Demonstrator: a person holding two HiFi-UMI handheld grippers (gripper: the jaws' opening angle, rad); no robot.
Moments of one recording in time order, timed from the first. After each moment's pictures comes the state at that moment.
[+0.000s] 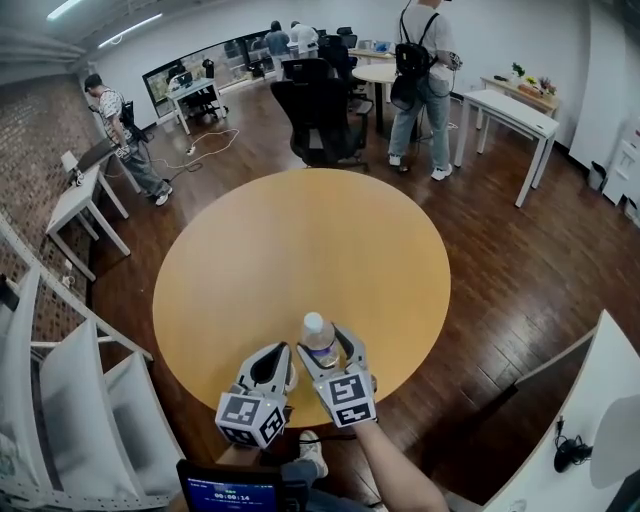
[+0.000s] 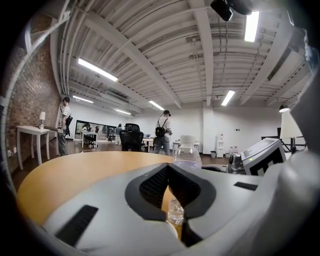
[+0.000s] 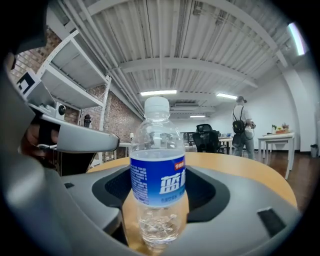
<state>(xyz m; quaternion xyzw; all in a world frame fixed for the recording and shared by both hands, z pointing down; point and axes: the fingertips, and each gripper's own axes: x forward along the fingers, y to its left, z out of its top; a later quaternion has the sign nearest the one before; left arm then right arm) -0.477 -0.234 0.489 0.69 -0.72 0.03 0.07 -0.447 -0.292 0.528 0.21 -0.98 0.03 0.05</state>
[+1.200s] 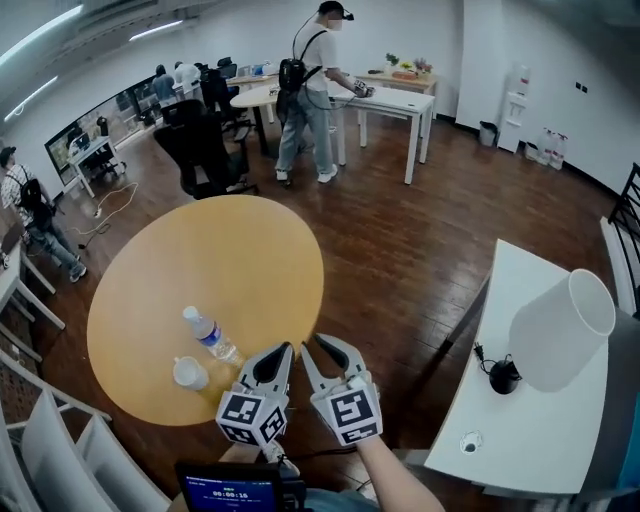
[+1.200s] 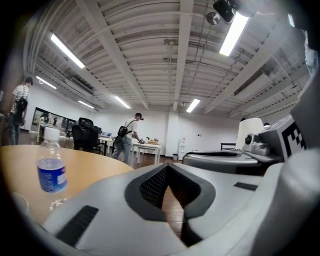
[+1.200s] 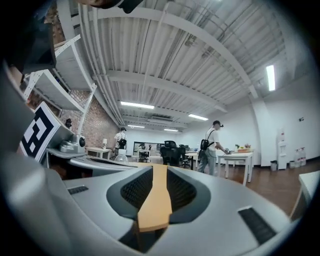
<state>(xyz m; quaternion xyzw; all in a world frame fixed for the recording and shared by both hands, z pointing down) -0.221 -0.256 0.457 0.83 -0.56 0.02 0.06 -0.178 -0.261 0.439 0.38 -0.93 -0.02 0.00</state>
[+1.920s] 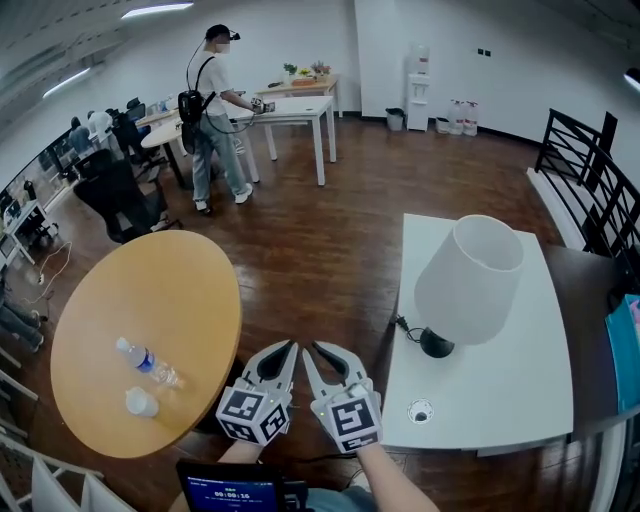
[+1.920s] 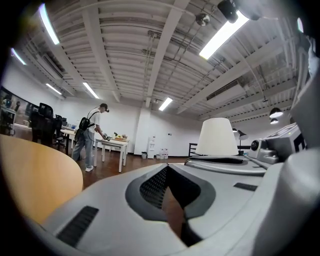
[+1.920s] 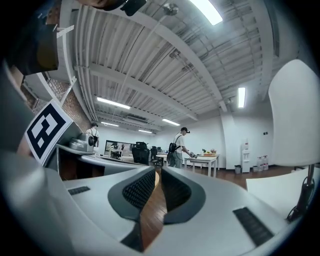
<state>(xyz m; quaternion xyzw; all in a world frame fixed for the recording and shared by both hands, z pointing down) -0.030 -0.245 0.446 0.91 -0.40 0.02 0.07 0.000 -0.224 0.433 0.53 -0.85 -0.03 0.00</state>
